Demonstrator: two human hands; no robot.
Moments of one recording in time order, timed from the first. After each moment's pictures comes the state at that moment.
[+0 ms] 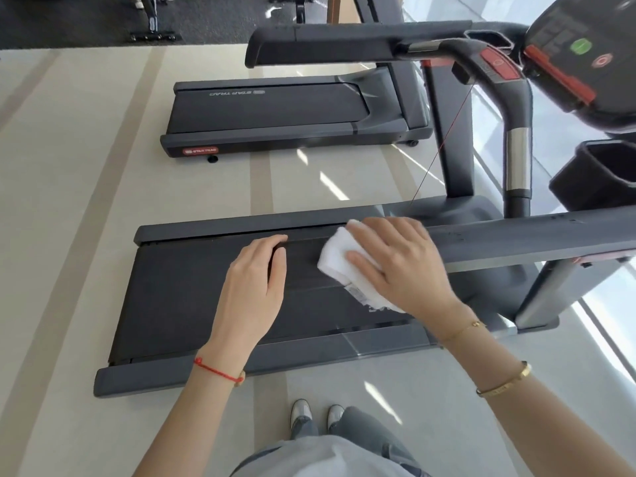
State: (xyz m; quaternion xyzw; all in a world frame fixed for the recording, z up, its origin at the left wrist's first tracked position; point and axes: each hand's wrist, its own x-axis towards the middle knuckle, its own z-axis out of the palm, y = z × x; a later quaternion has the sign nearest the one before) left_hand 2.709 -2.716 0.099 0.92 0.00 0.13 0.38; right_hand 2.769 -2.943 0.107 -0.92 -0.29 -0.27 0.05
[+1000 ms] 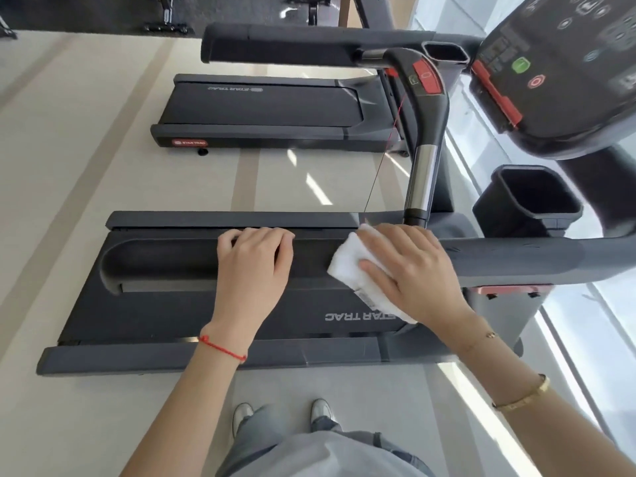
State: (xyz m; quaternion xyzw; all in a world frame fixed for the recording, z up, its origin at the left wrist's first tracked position) left_hand 2.762 -2.920 0.108 0.96 0.04 0.19 0.17; right_hand 2.816 -3.156 0.112 -0.91 -0.34 -0.23 0.05
